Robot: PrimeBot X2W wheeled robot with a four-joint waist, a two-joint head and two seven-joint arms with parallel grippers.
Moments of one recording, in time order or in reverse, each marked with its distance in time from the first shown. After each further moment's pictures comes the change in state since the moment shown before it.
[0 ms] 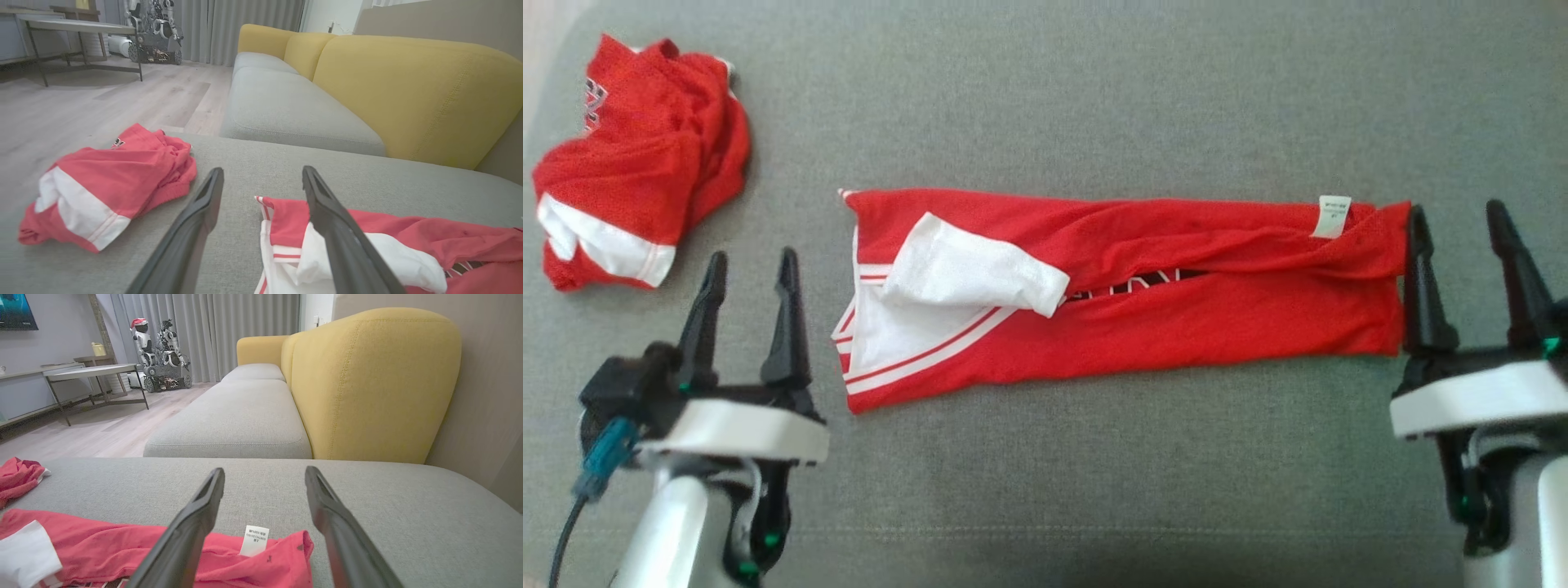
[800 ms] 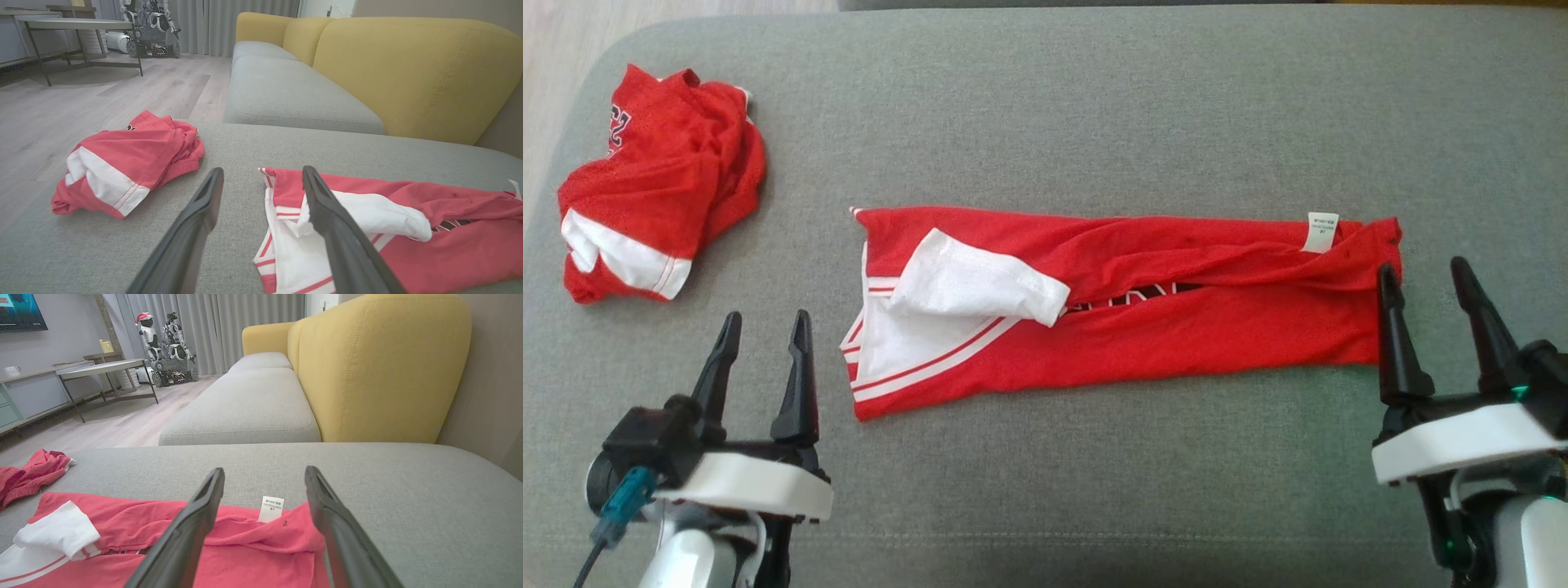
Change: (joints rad) left arm 0.123 0.029 -0.012 -0.035 0.035 0.007 0.012; right arm 0.104 0.007 0.034 -0.015 0.035 0.000 0.018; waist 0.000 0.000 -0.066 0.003
